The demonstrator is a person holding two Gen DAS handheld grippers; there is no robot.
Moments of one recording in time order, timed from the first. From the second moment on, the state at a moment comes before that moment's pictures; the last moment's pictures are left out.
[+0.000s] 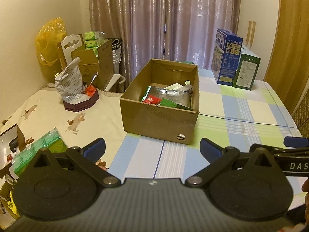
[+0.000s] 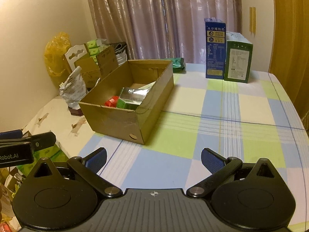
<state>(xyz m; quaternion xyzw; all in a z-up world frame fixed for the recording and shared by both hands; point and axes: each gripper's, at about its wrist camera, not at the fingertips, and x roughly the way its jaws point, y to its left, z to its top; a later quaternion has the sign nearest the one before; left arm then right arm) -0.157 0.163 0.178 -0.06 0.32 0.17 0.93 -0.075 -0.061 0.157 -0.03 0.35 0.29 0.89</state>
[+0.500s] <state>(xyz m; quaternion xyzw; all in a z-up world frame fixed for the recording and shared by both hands) -0.152 0.159 0.174 -0.05 0.33 0.17 0.93 -0.076 -0.060 0.153 -0.03 0.35 0.29 0.89</state>
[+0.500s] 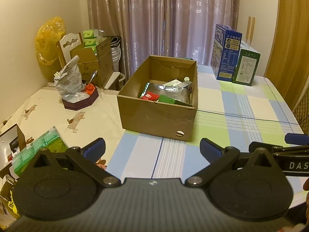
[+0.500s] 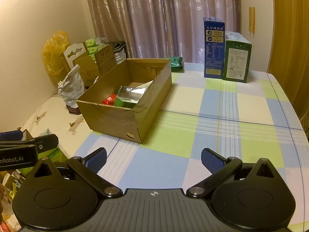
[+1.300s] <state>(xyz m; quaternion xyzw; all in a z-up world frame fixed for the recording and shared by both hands) -0.149 0.167 0.163 -0.05 0.34 0.17 0.92 -0.079 -0.049 0.145 -0.04 0.36 0.29 0.88</state>
